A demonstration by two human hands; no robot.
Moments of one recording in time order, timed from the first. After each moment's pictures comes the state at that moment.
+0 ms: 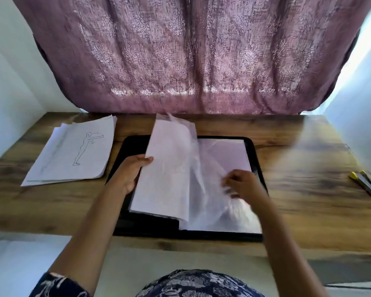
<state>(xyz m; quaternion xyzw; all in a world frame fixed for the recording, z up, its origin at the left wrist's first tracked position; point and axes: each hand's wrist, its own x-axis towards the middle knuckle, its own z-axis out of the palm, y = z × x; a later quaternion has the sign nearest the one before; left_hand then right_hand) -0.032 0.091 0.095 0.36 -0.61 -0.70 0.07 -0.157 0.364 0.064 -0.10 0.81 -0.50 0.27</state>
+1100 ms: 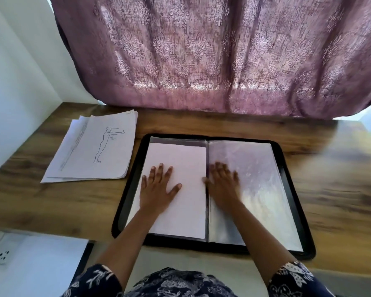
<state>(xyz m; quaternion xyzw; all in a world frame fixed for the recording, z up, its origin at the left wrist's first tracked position) -0.015 0.043 -0.036 0.28 -0.95 -0.10 -0.04 -0.159 0.217 -0.036 -0.31 0.94 -0.09 0.07</state>
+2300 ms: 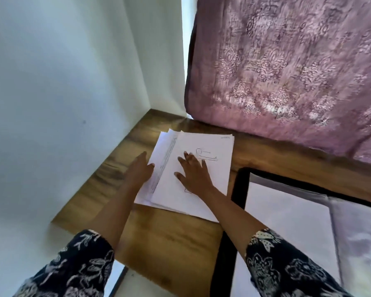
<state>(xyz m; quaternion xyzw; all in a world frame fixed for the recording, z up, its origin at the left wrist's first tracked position) 0.080 -0.324 -0.001 0.52 -0.80 -0.28 0.06 -0.063 -0.184 -0.009 -0.56 0.81 -0.11 0.14</state>
